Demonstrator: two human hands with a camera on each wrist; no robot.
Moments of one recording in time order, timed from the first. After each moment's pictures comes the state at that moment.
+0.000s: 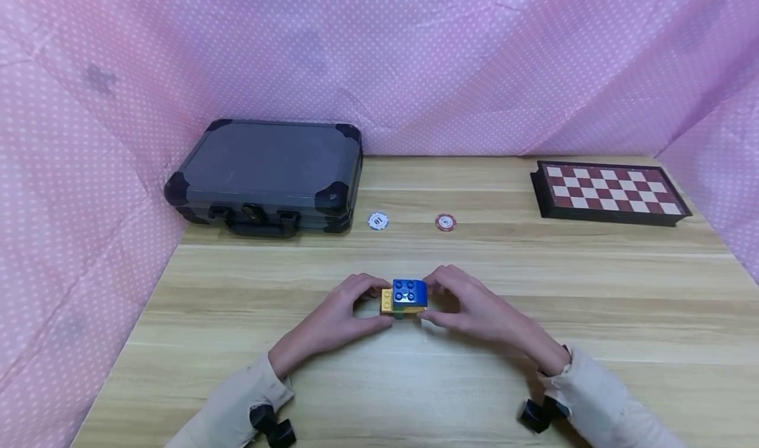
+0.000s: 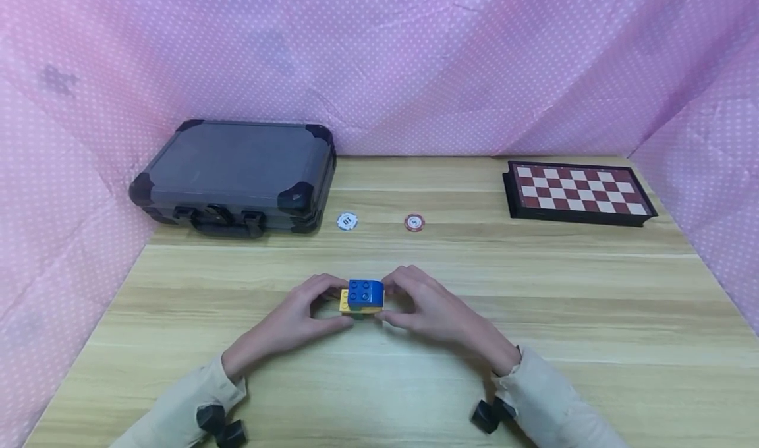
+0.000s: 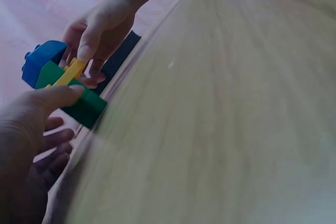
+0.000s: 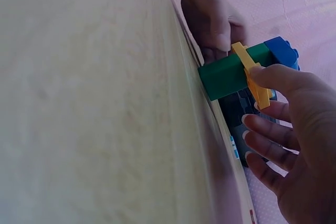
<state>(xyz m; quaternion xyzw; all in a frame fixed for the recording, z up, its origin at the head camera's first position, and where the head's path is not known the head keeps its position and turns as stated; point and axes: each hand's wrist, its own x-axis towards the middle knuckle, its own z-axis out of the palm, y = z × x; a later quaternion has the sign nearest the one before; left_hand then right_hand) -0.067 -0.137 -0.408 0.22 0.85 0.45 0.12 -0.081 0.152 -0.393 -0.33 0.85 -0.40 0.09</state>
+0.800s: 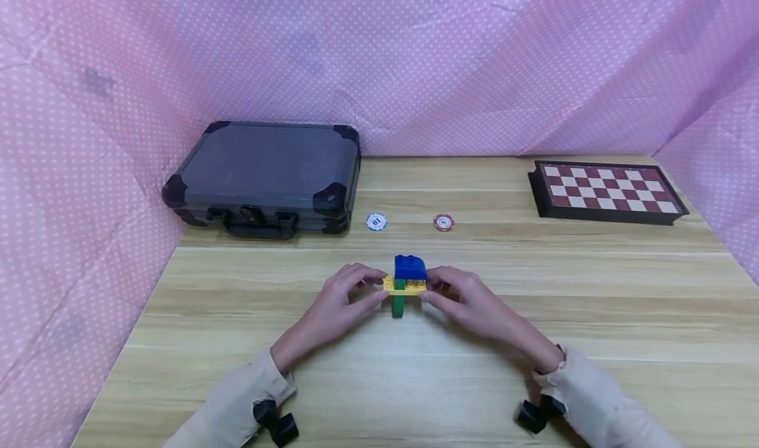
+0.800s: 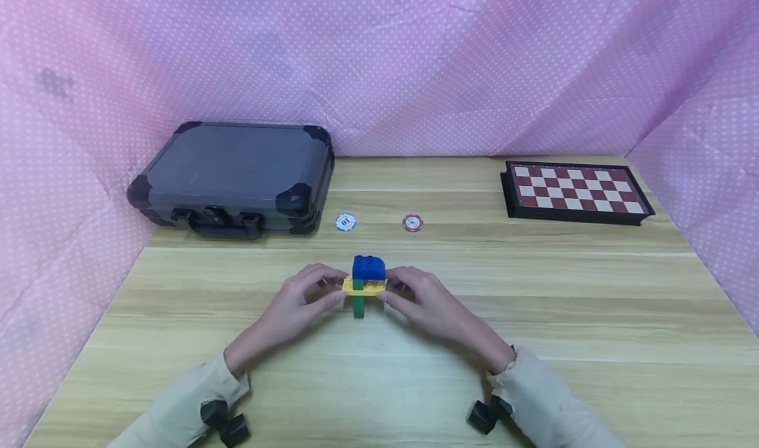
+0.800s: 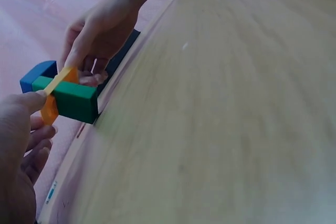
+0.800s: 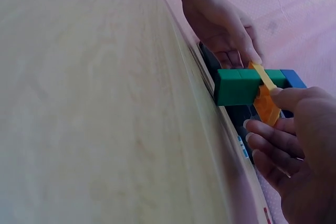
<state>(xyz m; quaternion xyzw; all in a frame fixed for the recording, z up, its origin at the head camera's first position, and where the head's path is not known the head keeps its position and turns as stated) -0.076 -0.132 -0.404 0.21 0.86 0.46 0.04 -0.084 0.147 -0.398 -0.29 0.83 -0.47 0.09</state>
